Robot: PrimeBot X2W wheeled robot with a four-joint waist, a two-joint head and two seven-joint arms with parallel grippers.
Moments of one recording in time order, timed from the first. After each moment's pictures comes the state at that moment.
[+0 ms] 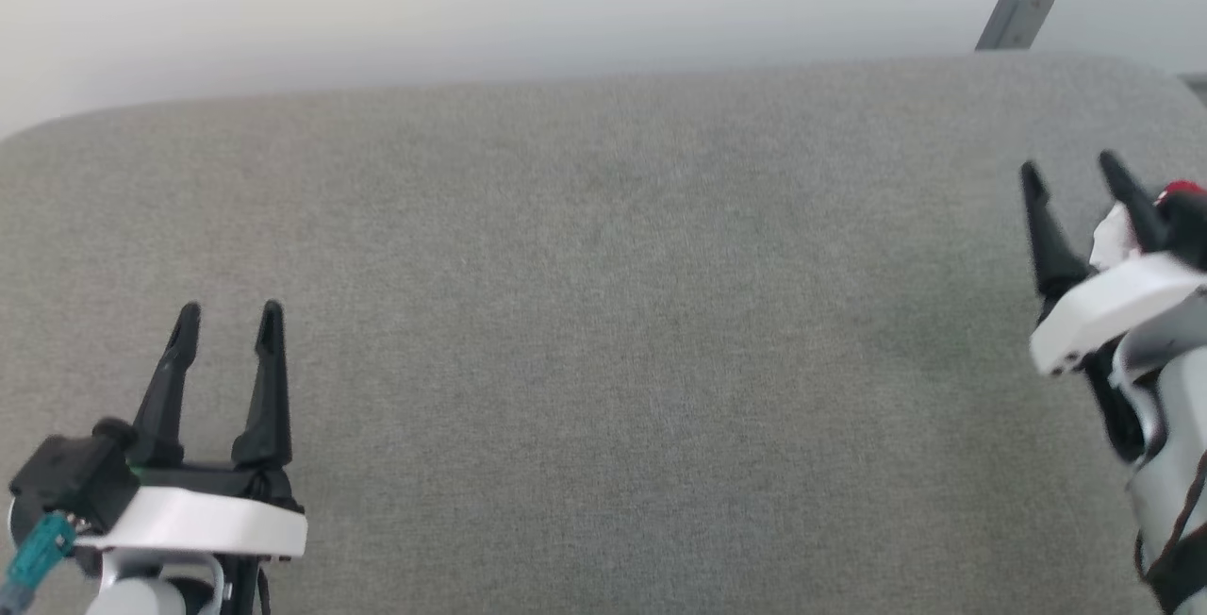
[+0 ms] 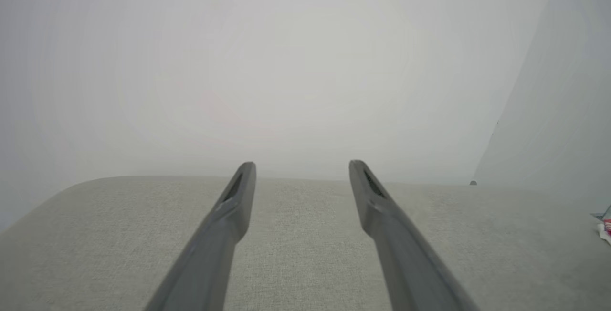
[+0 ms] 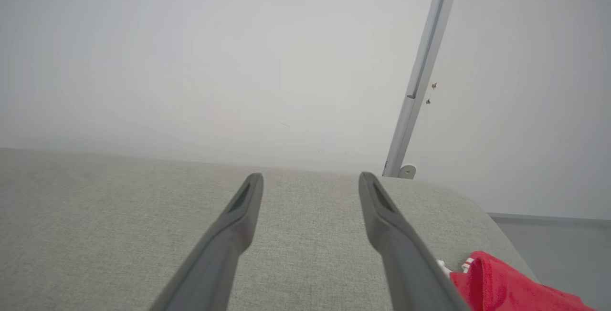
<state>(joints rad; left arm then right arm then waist) -0.07 0.25 0.00 0.05 -0.40 -0.13 -0.26 -0.54 -0.34 0.06 0.57 0.31 0.13 -0.14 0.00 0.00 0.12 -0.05</state>
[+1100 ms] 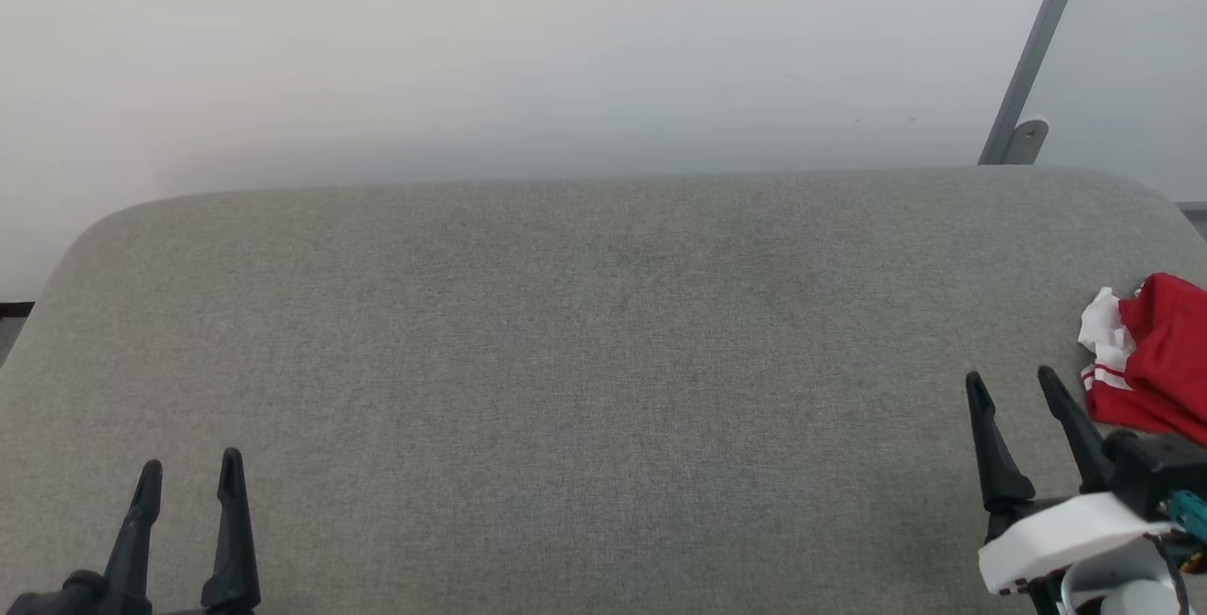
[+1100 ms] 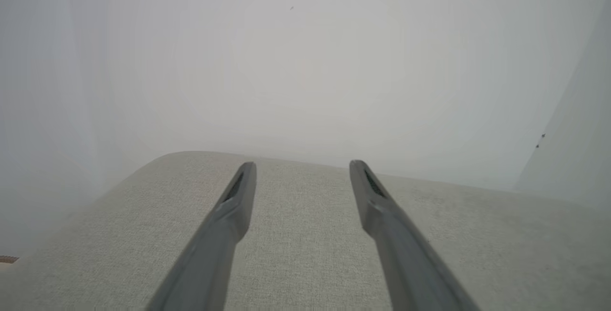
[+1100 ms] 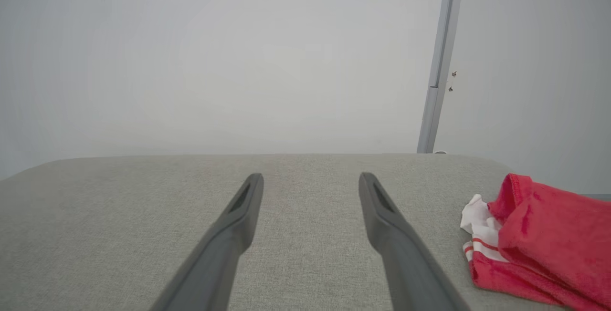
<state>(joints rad) 0.19 0.16 0.13 -0.02 -0.34 -0.13 -0.26 -0.08 -0.23 0.03 0.33 0.31 0.13 -0.26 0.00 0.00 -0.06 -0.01</state>
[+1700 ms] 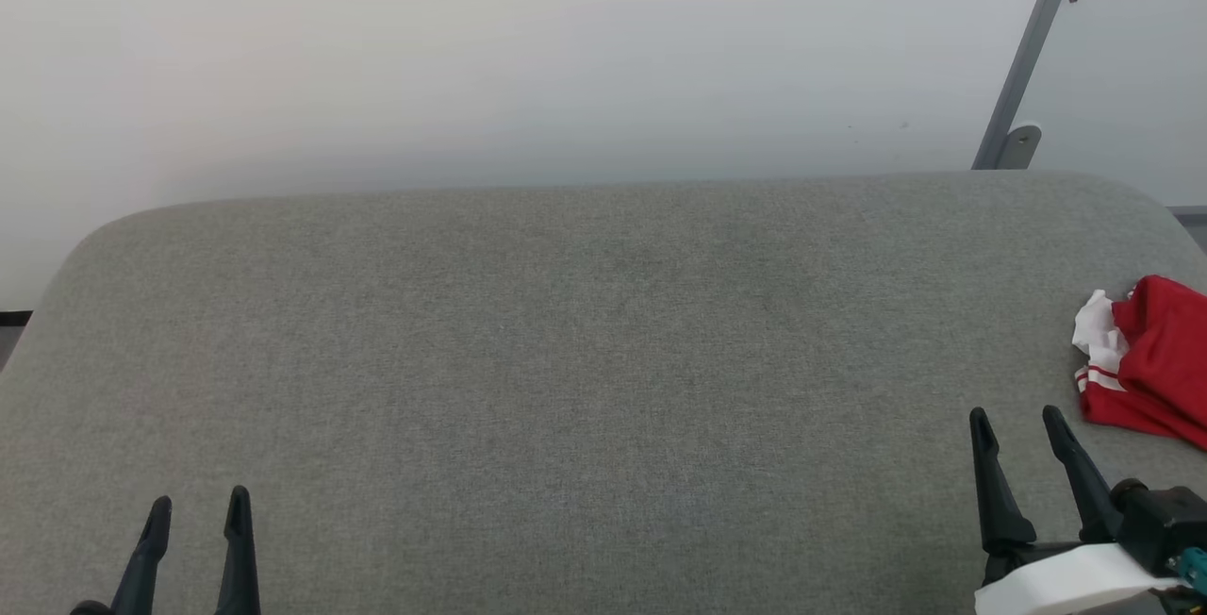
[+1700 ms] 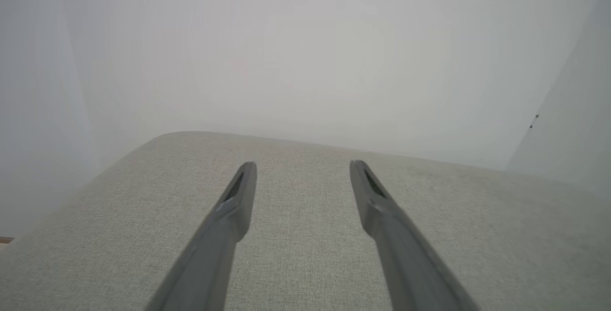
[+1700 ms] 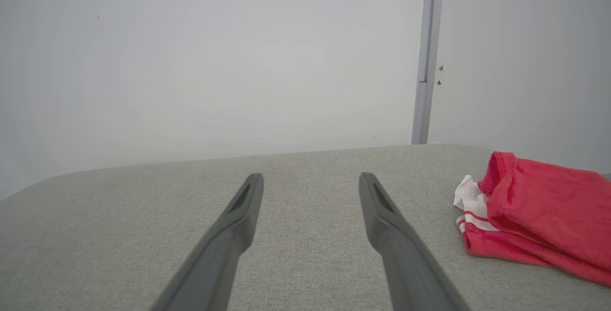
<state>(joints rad) 0.25 0.20 0.10 -0.01 -0.38 -0.13 -0.26 0.04 -0.15 -0.03 0.21 0.28 0.13 -0.26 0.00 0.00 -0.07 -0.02</state>
